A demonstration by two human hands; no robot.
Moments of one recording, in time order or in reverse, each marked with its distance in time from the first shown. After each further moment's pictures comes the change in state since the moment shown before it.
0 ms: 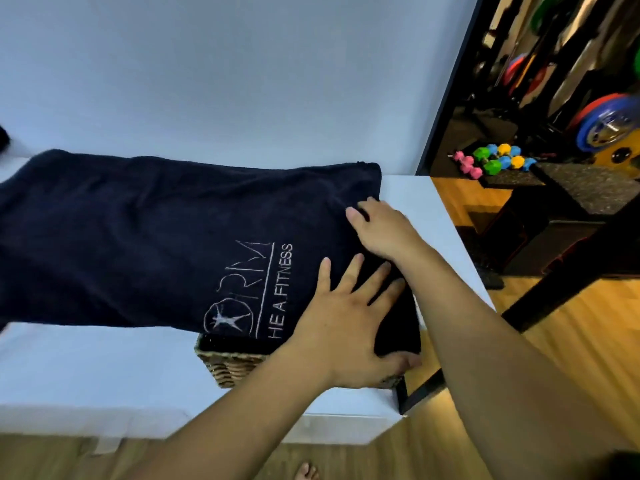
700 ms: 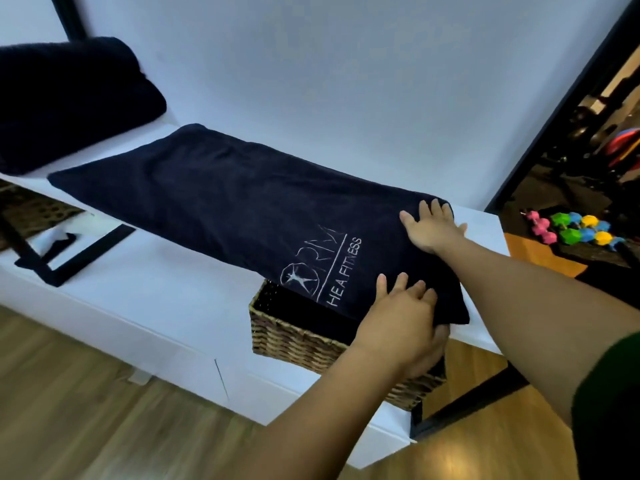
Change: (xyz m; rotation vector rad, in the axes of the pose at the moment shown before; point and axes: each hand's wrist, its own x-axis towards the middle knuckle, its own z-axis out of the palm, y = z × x) left_hand -0.021 0.045 -0.001 -0.299 0.202 -0.323; right_hand 0.051 -0.008 0.017 -0.408 -0.096 -0.038
